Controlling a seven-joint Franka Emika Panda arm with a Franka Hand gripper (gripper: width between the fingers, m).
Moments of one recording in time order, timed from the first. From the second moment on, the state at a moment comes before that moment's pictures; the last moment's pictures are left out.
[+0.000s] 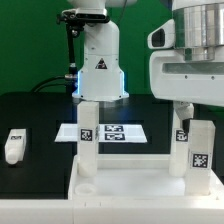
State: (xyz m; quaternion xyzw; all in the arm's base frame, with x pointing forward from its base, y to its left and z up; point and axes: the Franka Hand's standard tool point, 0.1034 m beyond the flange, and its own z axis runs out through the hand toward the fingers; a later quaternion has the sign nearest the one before) arm 0.637 0.121 0.113 -0.88 0.47 -0.03 0.07
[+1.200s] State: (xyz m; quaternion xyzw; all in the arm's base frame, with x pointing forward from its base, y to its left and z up) arm 0.638 0.107 0.105 -0.81 0.58 -0.03 0.08
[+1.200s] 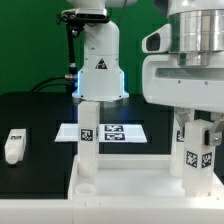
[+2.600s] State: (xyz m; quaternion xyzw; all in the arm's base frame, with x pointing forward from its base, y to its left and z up) arm 0.638 0.109 0.105 -0.56 0.82 0.00 0.11
